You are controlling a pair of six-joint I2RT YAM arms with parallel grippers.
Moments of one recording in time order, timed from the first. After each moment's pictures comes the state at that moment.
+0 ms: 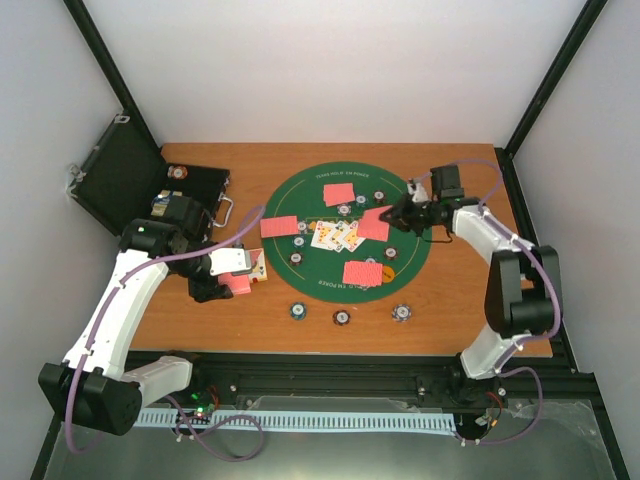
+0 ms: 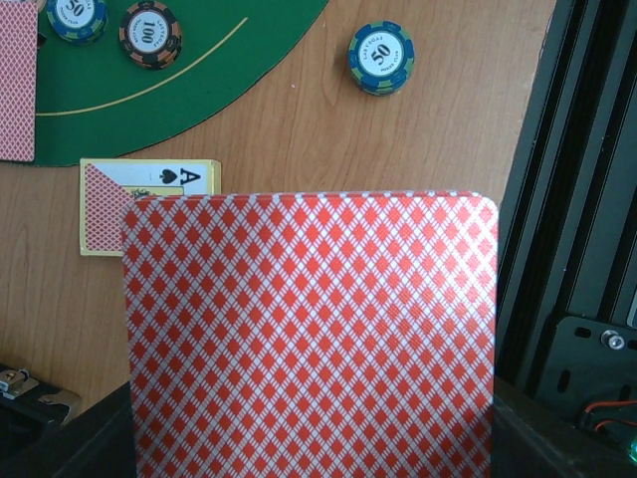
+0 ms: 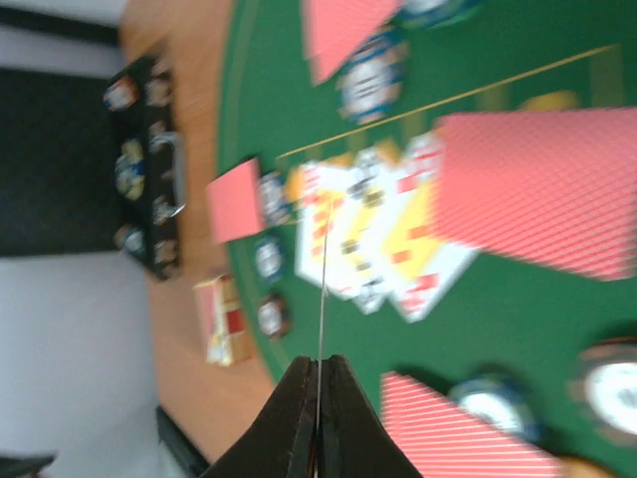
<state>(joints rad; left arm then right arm) -0.19 1.12 1.16 -1.38 0.31 1.10 0.19 1.64 1.14 -0.37 -0.75 0.66</state>
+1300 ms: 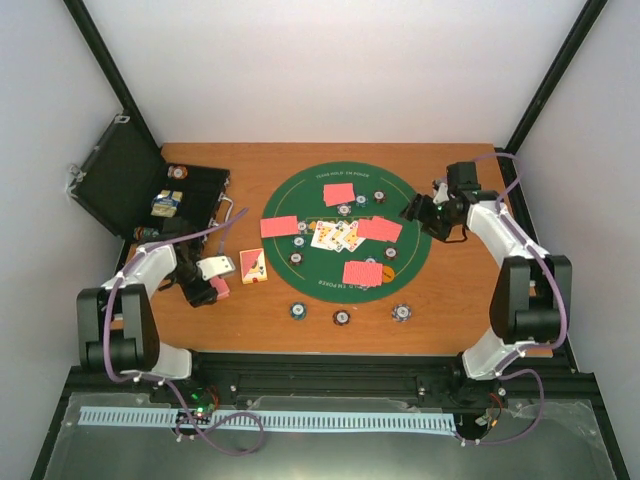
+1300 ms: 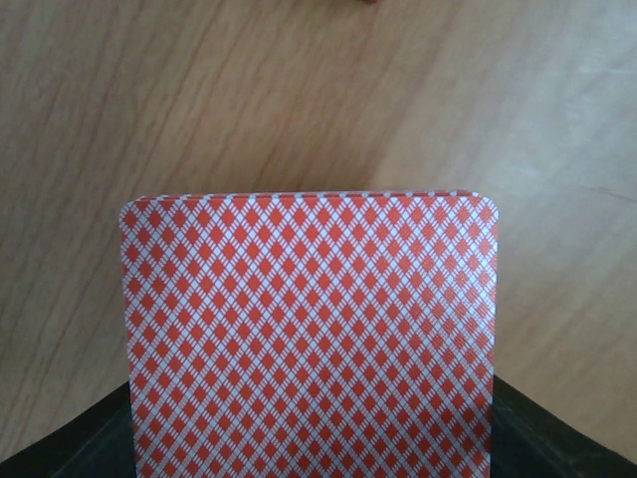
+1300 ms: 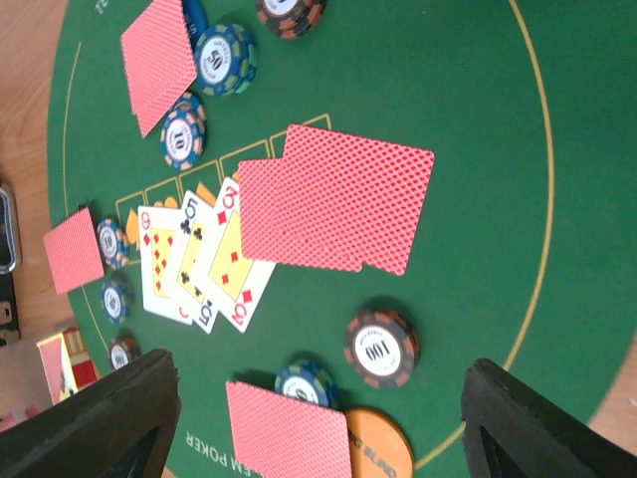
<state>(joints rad) 0.11 1.39 0.80 -0.89 0.14 1.10 0.05 1.68 1.24 -0.65 -0.45 0.47</state>
